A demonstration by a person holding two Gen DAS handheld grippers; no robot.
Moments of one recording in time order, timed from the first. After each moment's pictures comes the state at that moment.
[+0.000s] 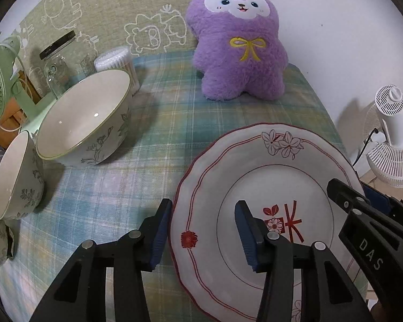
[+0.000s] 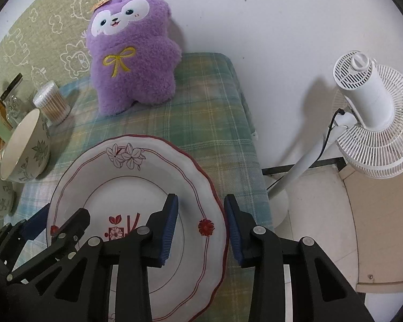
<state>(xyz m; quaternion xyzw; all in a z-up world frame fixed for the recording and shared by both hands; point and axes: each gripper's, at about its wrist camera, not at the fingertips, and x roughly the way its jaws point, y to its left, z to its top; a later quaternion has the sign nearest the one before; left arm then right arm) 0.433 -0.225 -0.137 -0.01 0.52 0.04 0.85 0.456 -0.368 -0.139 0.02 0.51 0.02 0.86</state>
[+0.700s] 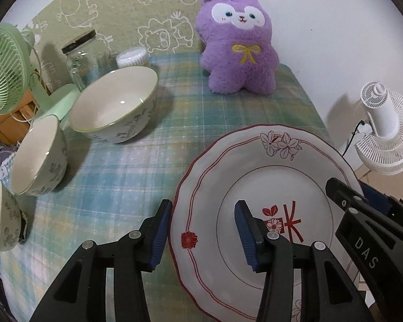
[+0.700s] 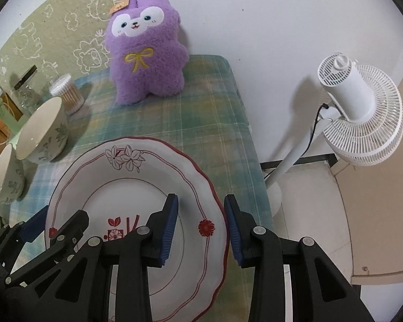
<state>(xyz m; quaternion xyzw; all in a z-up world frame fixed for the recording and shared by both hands) 0.382 -0.214 -0.105 -0.01 0.52 0.03 0.86 0.404 -0.354 -0.107 0.02 0.51 0.01 0.86</state>
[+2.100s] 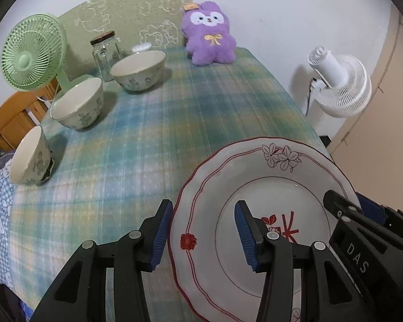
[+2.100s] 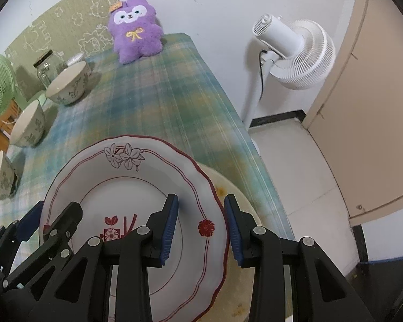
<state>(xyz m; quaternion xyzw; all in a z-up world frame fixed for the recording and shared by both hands) 0.199 -0.203 -0.082 0.03 0.50 -0.04 0.86 0.193 -0.346 -0.088 0.06 0.53 -0.08 0.84</state>
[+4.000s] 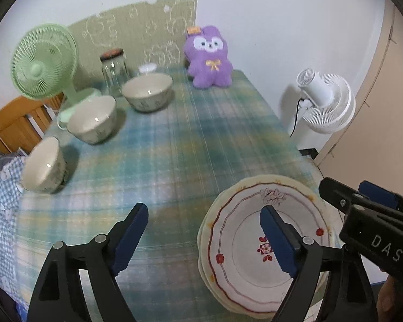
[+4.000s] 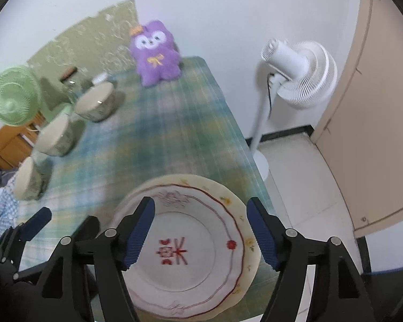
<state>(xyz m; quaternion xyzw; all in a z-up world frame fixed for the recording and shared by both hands) 0.183 -0.175 -0.017 0.01 0.47 -0.06 0.88 0.178 -0.330 -0.008 0.06 0.48 -0.03 0.87</state>
